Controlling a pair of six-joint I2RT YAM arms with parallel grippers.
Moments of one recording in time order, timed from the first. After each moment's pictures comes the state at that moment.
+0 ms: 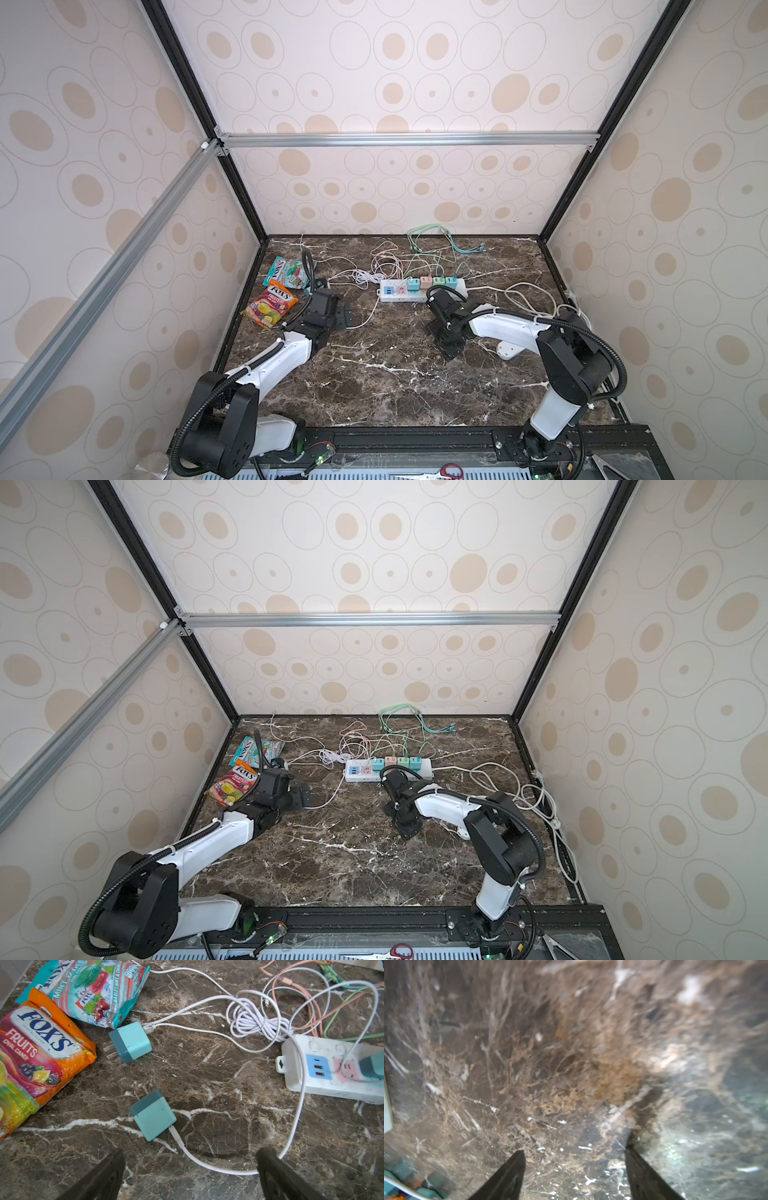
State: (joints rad) left arm -0.34 1.29 0.66 -0.16 -0.27 -0.40; right arm 0.66 1.70 1.00 -0.62 -0.03 1.60
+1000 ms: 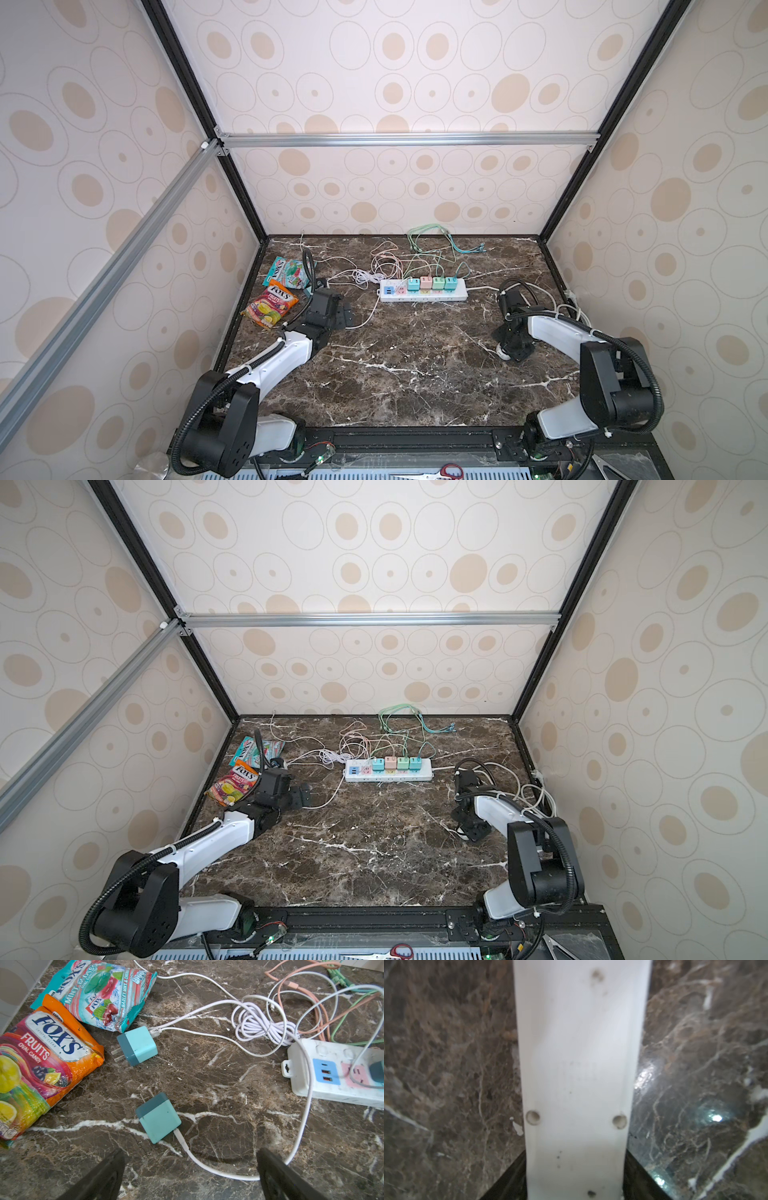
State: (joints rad) left arm -0.34 1.29 0.66 -0.15 -0.30 -0.40; right arm 0.12 1.50 0.77 -0.71 0.17 1.14
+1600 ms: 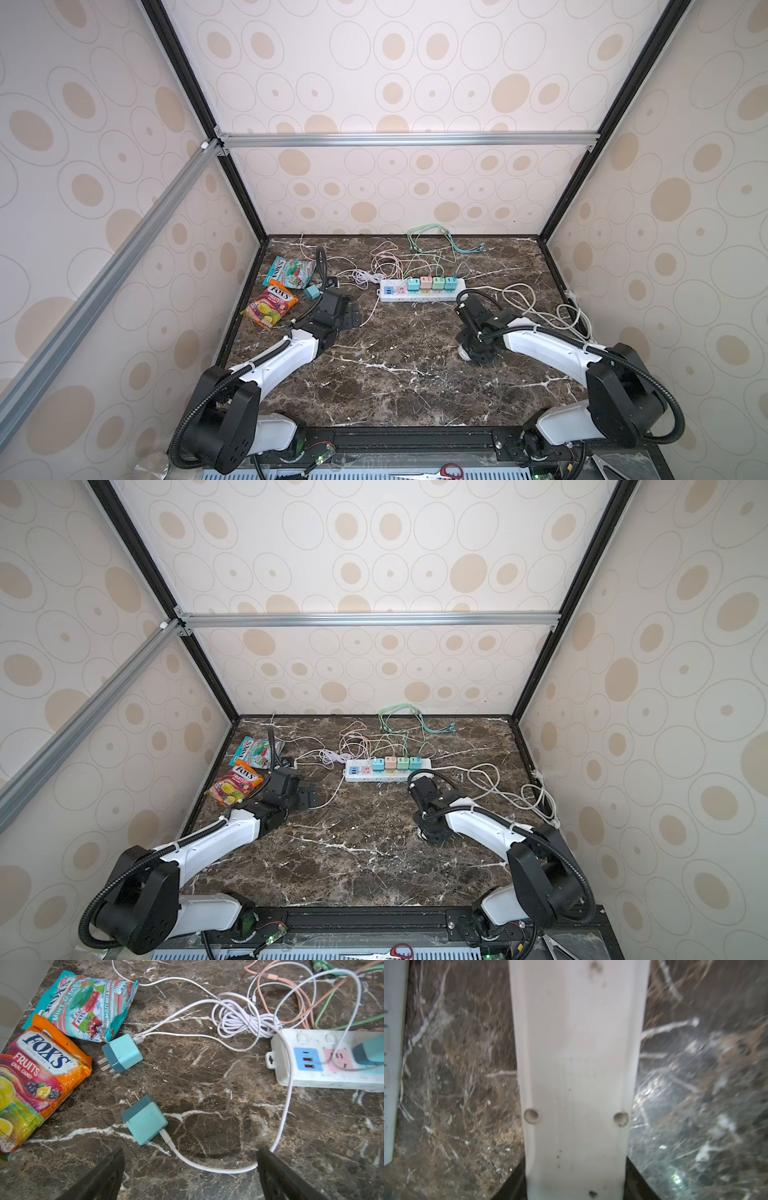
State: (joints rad) left arm -0.43 1.31 0.69 -0.18 -0.35 -0.35; right arm 0.61 1.46 0.85 -0.72 0.11 1.58
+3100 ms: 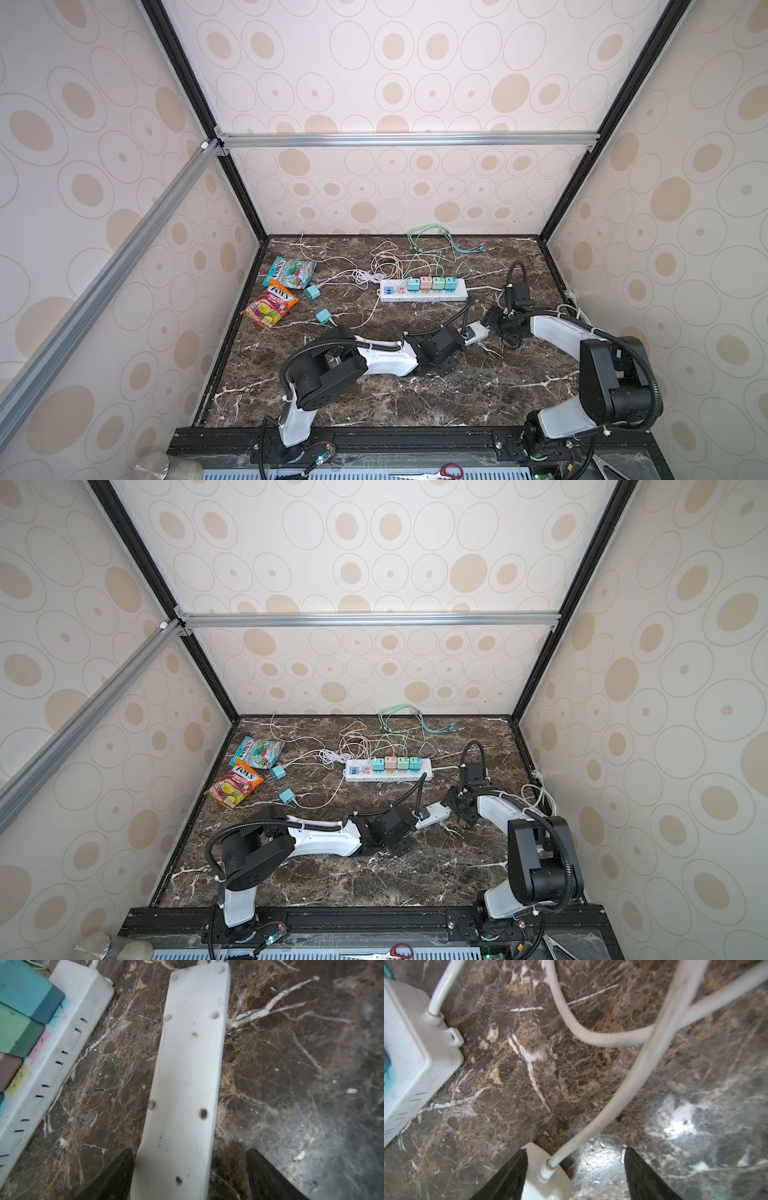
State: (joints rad) left arm -1.12 1.97 1.15 -0.05 -0.27 0.10; right arm 0.08 1.50 0.77 -0.41 -0.03 0.71
